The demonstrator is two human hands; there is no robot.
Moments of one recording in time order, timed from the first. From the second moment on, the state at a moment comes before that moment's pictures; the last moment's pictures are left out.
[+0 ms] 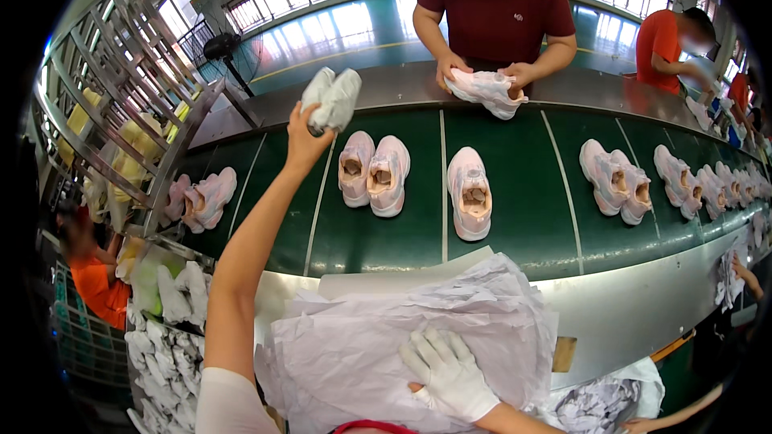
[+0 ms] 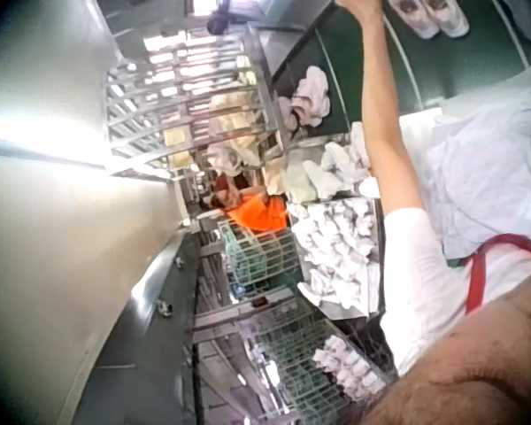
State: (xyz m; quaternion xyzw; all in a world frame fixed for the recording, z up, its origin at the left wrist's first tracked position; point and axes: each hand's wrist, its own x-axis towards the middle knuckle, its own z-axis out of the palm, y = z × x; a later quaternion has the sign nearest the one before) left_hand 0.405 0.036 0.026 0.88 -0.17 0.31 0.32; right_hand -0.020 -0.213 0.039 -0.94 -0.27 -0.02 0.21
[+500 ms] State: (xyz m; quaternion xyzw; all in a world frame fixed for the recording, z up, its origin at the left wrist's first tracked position) left_hand 0.361 0.216 -0.128 0.97 0.03 0.18 0.18; right_hand -0.019 -0.205 0.026 -0.94 -0.27 -0.04 0.19
